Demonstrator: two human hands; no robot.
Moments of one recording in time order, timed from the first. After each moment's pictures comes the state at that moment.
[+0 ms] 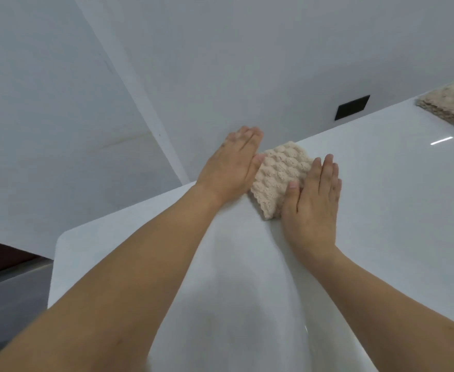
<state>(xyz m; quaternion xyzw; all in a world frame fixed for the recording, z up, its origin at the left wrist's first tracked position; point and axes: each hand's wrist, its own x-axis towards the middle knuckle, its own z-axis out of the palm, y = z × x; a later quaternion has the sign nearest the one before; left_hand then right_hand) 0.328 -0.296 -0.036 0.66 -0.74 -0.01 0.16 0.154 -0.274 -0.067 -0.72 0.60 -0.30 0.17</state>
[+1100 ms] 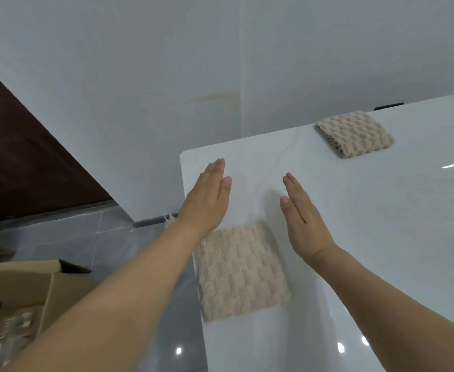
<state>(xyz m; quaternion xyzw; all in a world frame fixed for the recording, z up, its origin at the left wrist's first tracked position) 0.412 0.053 -0.019 0.78 -0.52 -0.20 0.28 0.215 -0.012 -0.027 -0.76 0.42 -0.22 0.44</state>
